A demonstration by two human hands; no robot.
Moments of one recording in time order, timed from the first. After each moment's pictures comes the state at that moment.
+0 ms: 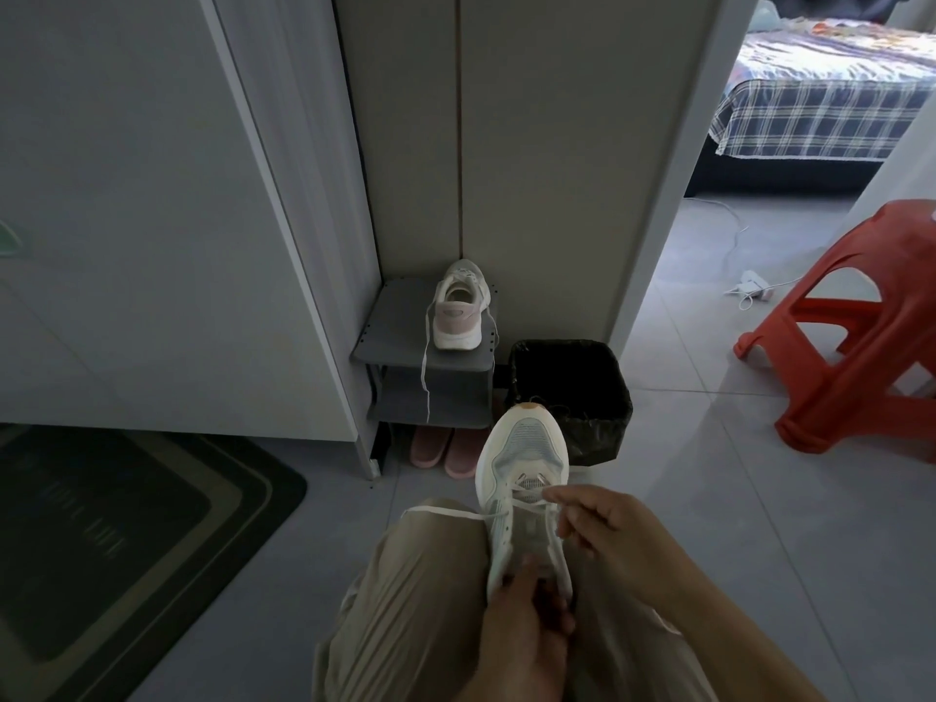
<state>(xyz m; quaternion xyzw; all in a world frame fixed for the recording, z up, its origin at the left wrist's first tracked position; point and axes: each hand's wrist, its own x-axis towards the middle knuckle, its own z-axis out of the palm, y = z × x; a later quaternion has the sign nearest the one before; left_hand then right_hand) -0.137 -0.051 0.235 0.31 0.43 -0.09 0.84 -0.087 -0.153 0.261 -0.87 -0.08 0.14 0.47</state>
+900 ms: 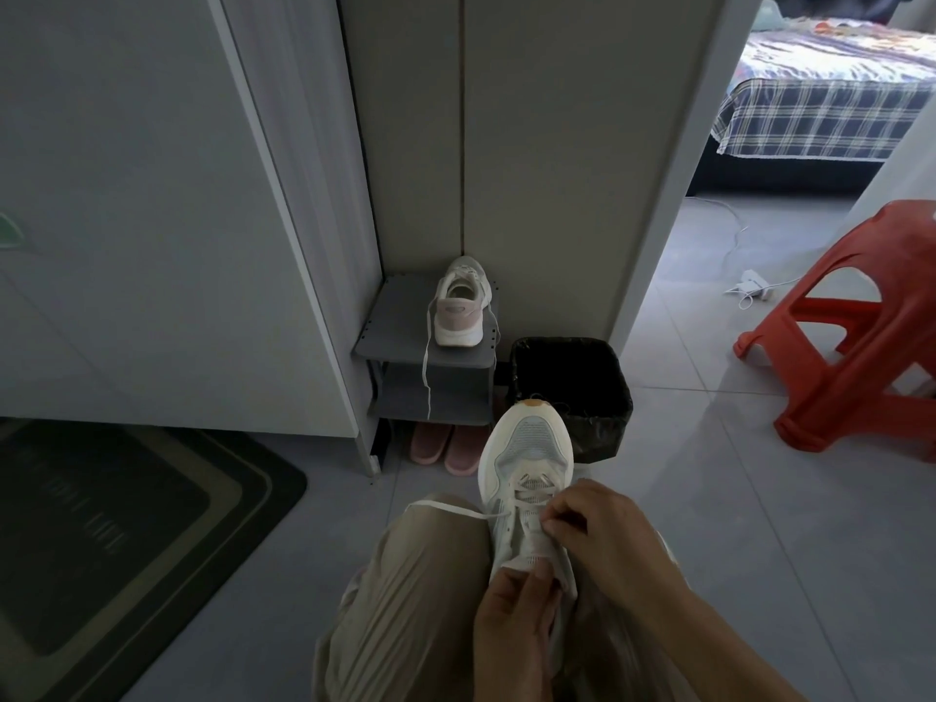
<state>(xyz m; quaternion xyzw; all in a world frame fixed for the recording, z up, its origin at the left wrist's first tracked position) -0.150 -0.040 0.230 0.39 0.29 -0.09 0.87 -0.083 -0.144 0.245 -0.94 -0.15 0.03 0.30</state>
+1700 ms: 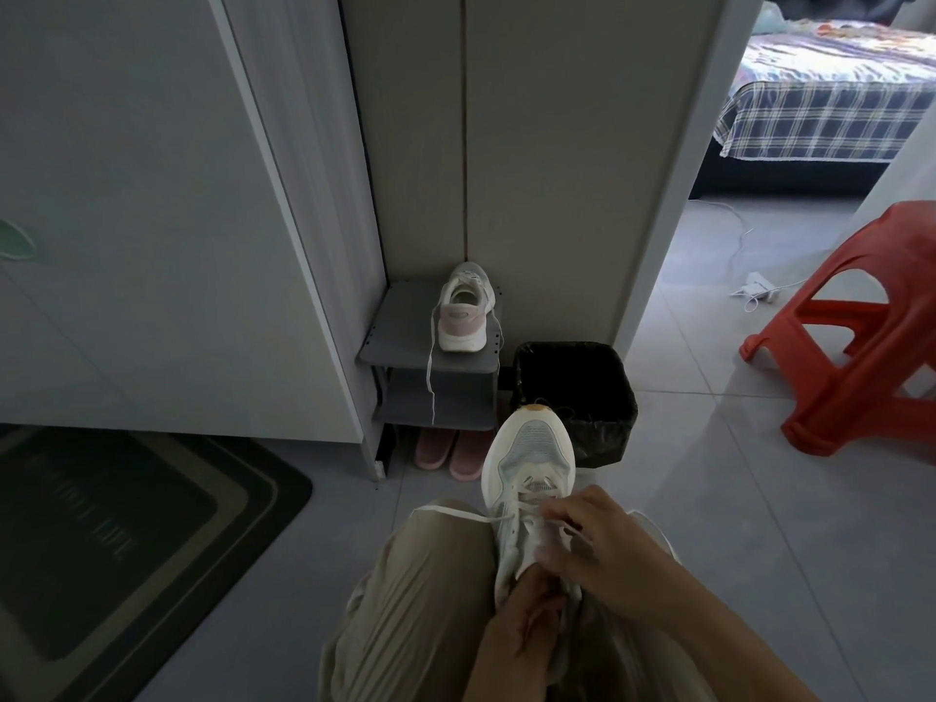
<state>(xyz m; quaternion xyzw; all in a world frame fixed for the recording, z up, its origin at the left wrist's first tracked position) -0.161 -0.012 0.211 0.74 -0.01 -0.19 0.64 -0.086 -0.148 0.247 -0.93 -0.18 0.12 0.30</state>
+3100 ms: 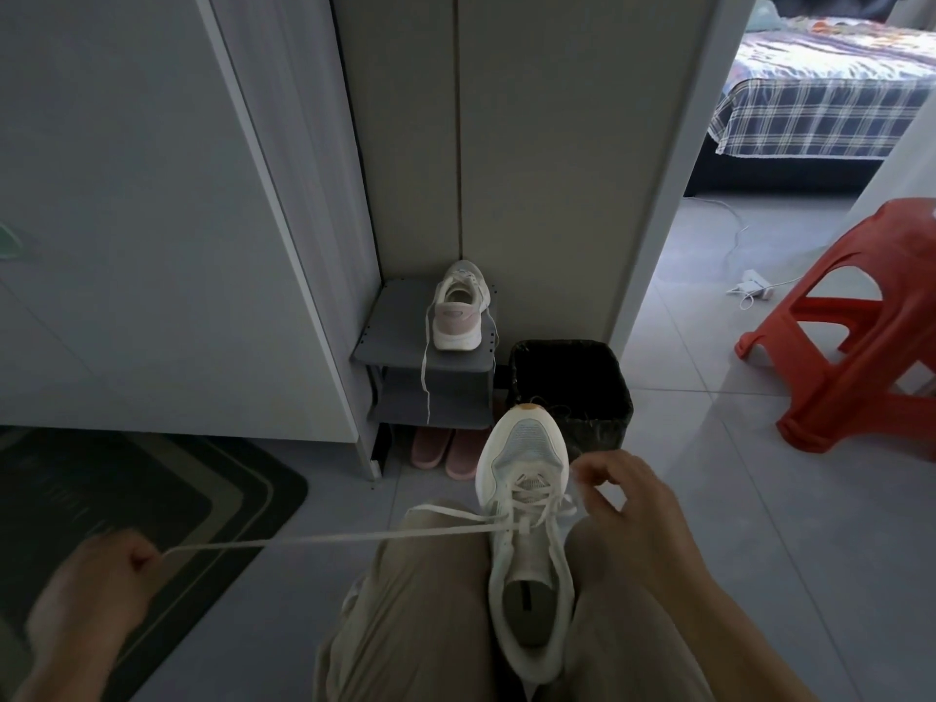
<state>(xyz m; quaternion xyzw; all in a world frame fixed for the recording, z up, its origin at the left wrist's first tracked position) -0.154 0.378 0.114 0.94 0.33 -0.09 0.07 -0.073 -0.161 0.247 -0.91 -0.11 -0.10 0.38</state>
